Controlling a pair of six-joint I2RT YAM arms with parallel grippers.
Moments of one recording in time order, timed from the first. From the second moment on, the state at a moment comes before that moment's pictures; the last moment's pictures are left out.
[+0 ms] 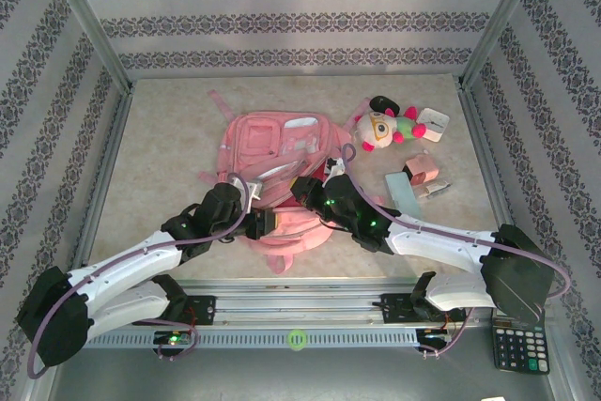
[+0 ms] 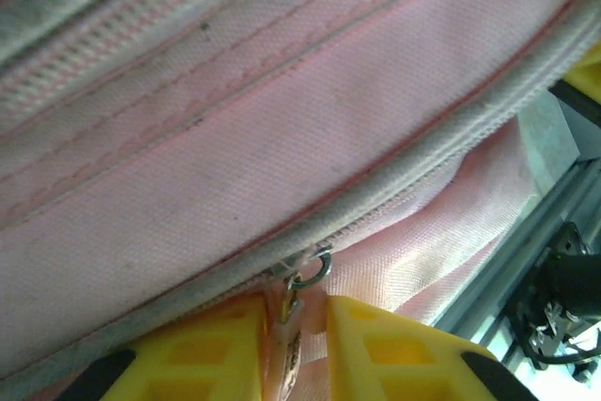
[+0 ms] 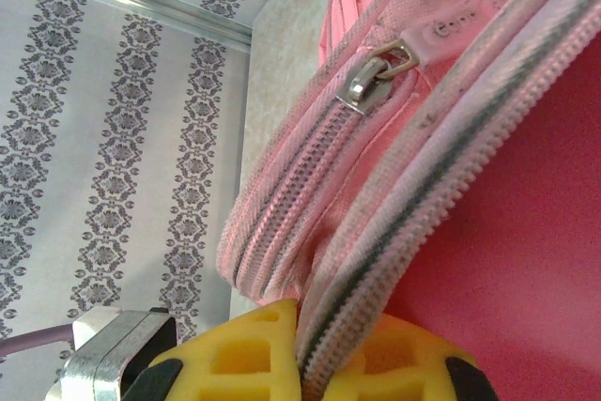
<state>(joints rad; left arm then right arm) -0.70 1.00 0.50 -0.15 0.23 -0.59 0.93 1.27 0.64 0.29 0.12 1.25</state>
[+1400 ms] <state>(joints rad) -0.64 0.87 0.50 -0.27 0.44 -0.30 0.72 0.76 0.86 -0.63 -0.24 0.18</state>
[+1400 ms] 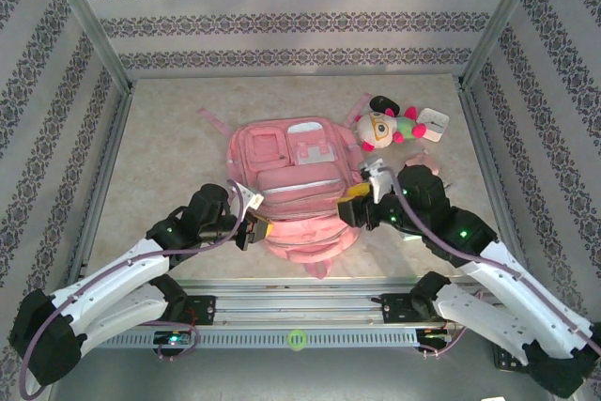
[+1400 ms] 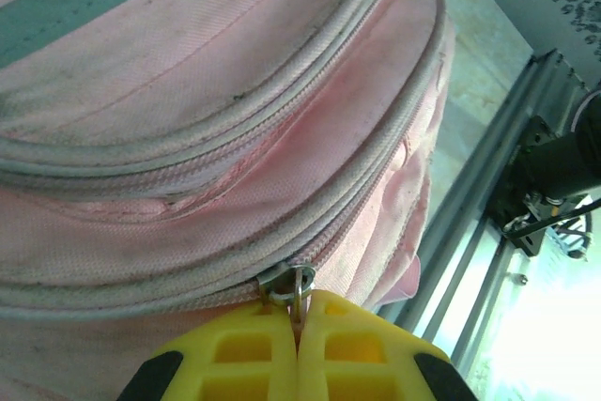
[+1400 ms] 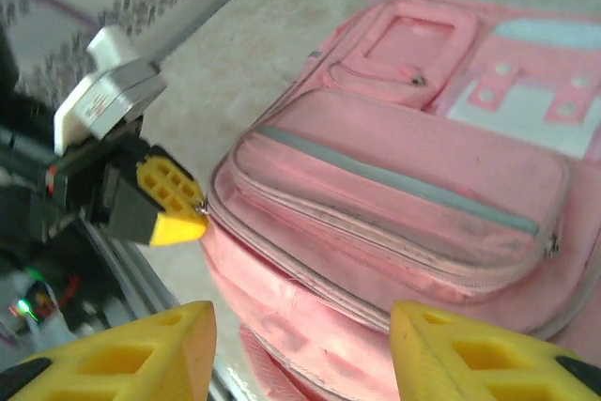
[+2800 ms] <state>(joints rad) -0.38 1.25 0.76 -0.29 0.34 -0.21 0.71 1.18 0.92 -0.47 -0.44 -0.87</state>
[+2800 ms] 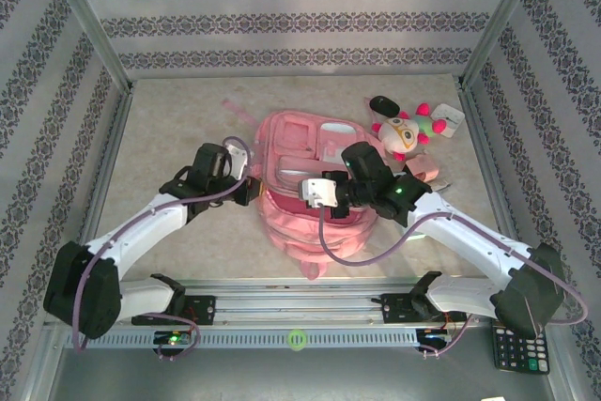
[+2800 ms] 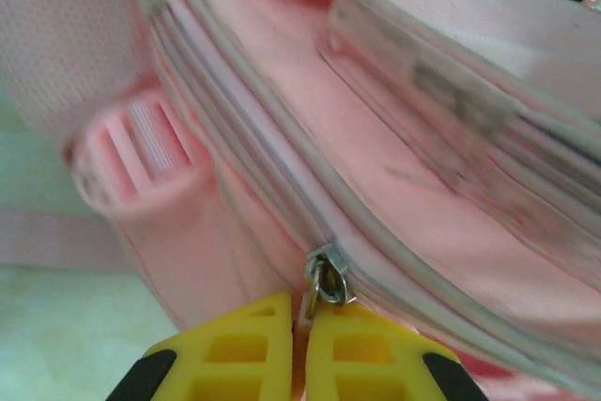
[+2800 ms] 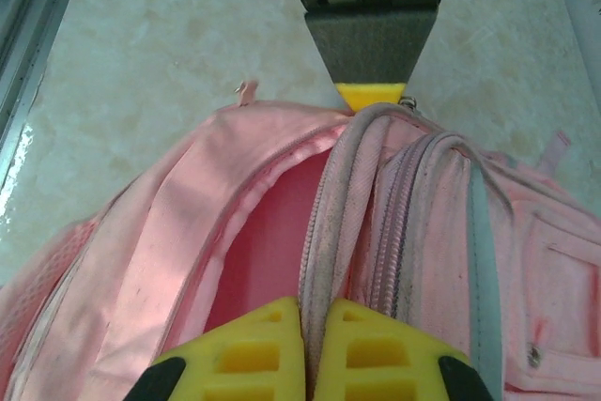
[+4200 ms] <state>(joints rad) -0.21 0.74 0.63 -0.37 0.48 0.20 0.74 1.61 1.37 -0.56 -0.62 -0.54</state>
